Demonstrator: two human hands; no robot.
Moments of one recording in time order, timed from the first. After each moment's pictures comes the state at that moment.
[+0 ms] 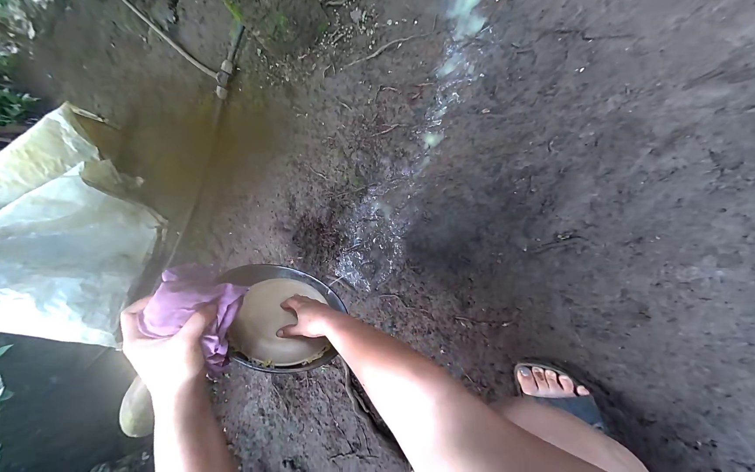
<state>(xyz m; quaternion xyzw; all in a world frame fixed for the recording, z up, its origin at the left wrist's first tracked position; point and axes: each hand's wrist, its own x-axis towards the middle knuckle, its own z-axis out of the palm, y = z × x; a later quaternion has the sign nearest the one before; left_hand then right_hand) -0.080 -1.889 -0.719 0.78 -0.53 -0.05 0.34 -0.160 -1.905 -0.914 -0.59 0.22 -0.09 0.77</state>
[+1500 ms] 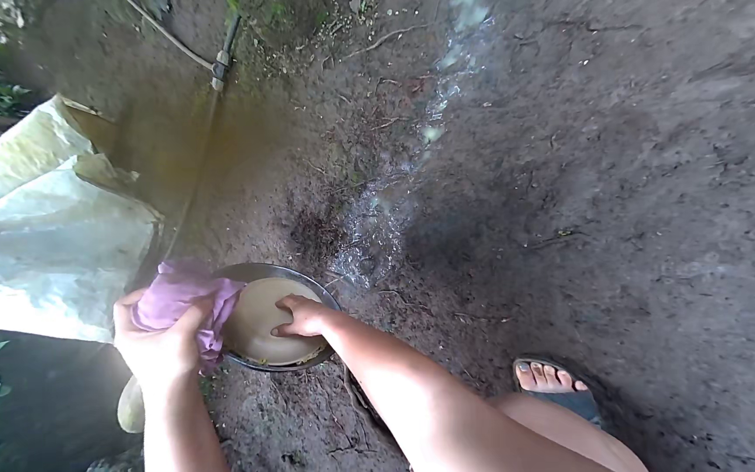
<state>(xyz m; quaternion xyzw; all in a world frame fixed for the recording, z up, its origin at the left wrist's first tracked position) -0.078 -1.892 -0.714 0.79 -0.53 -0.06 0.31 -0.156 -1.901 -0.910 -0.57 0.21 -0.10 0.79</state>
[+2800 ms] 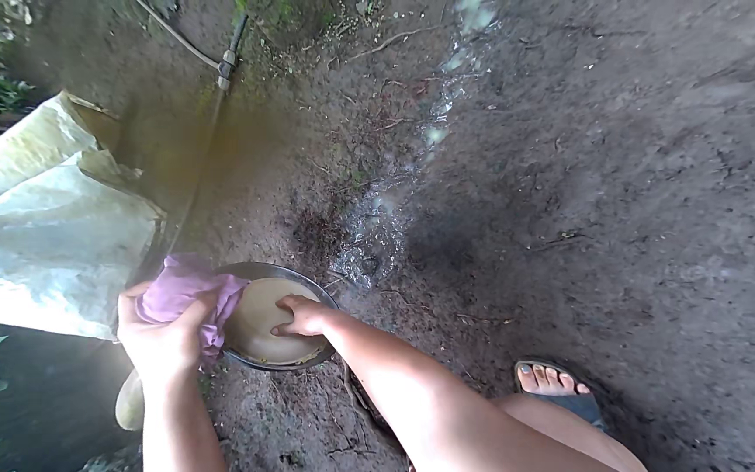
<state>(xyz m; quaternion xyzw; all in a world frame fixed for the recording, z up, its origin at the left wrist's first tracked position) -0.081 -1.893 -0.709 0.80 -0.52 -0.06 0.29 -0.151 -1.899 -0.909 -0.57 0.20 -0.10 0.79</state>
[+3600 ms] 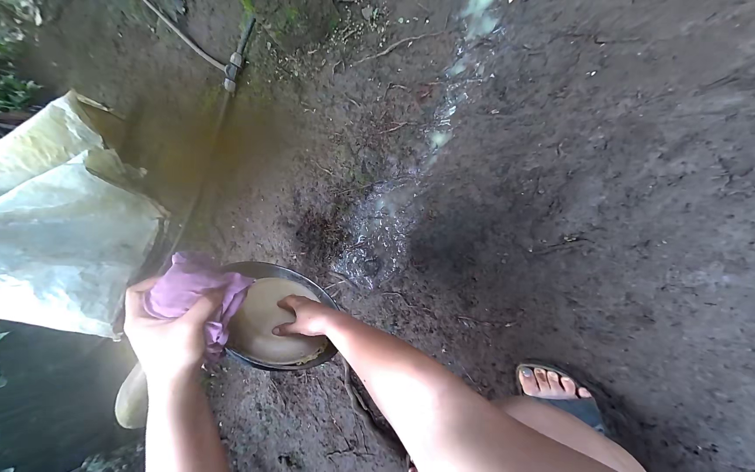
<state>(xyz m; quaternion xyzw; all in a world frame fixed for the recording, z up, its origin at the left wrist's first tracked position) -0.084 -1.894 -0.706 0.80 -0.53 -0.06 0.28 -0.150 -1.896 -0.909 -0.56 0.20 -0.12 0.80</state>
